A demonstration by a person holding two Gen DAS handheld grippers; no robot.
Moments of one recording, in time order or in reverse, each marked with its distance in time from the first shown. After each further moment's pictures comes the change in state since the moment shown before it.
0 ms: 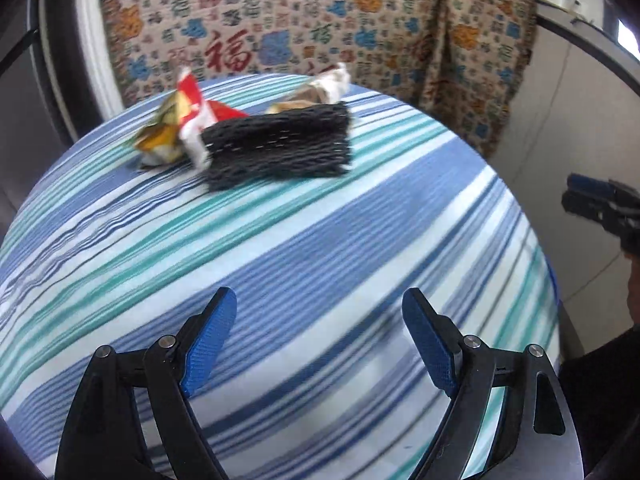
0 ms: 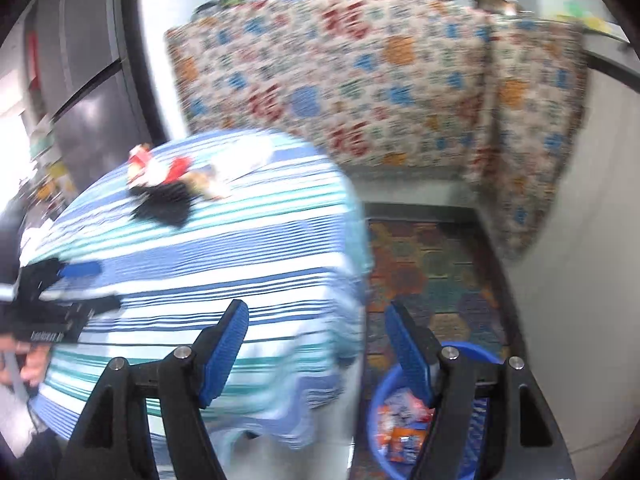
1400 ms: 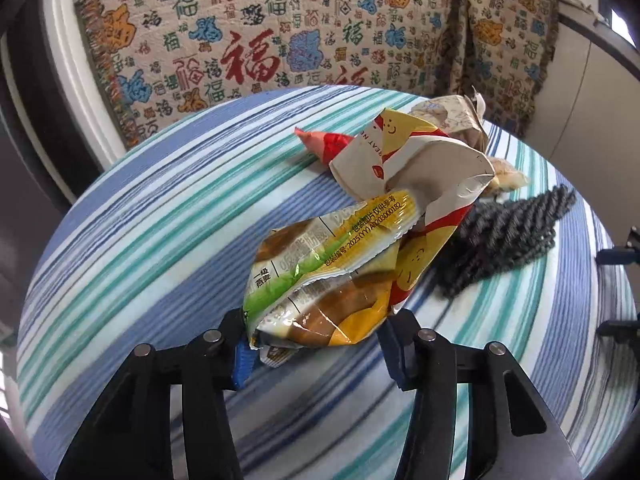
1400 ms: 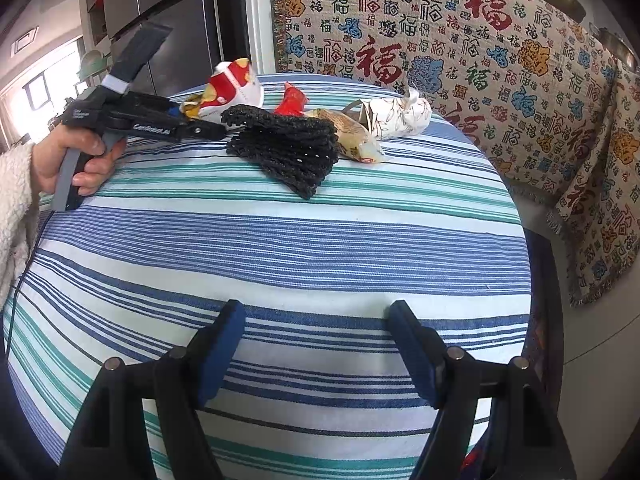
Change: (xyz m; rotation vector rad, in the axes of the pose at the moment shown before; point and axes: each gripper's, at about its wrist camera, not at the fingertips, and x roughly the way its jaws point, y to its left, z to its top) left arm 0.061 0.128 0.073 0.136 0.018 -0.025; right arm 0.075 0.116 0.005 -0.224 0.112 0.100
